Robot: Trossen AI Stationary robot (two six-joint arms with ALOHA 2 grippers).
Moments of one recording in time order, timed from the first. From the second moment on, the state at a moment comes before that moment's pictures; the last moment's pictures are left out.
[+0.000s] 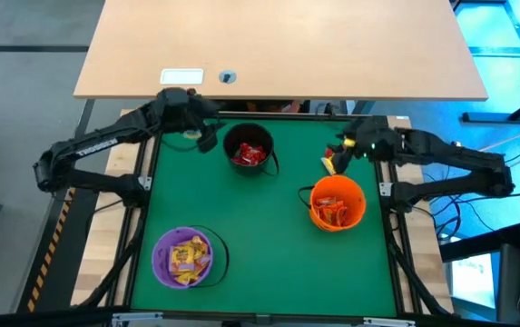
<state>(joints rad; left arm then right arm) 0.53 1.11 1.04 -0.38 -0.04 0.17 -0.16 0.98 1.09 -0.83 0.37 0.34</state>
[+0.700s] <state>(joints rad) 0.71 1.24 1.03 -0.49 0.18 0.22 -0.69 1.38 1.09 -1.08 0.03 0.11</state>
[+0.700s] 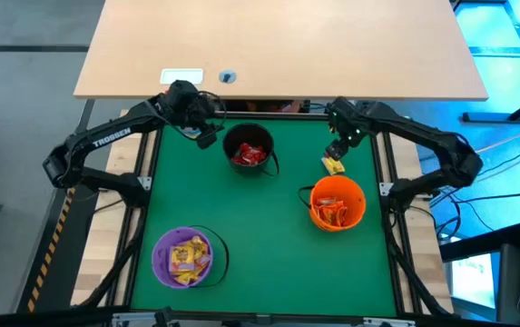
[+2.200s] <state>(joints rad) 0.59 1.02 0.93 -0.45 0.20 0.13 -0.65 1.68 1.21 -1.00 -0.07 -0.01</state>
